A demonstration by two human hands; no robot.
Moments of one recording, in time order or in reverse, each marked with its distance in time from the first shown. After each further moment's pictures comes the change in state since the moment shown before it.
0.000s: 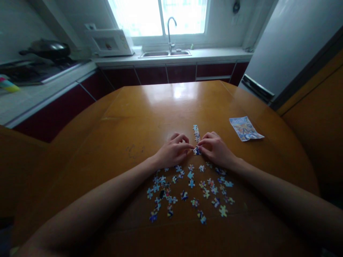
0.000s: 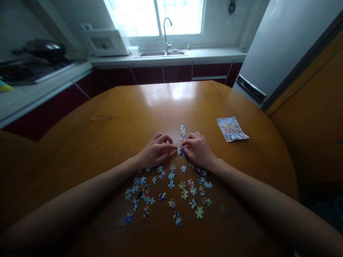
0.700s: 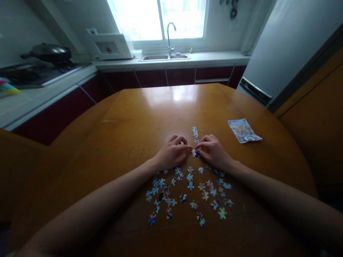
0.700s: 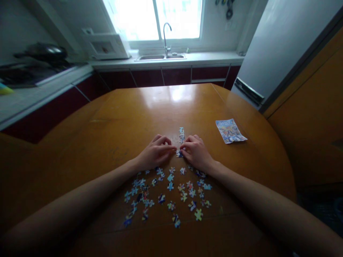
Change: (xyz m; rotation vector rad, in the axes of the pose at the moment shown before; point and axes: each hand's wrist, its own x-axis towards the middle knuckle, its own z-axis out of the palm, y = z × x) left_hand -0.001 -0.004 0.005 0.024 0.031 -0.023; right_hand 0.000 0.003 0.007 -0.043 0.008 -0.011
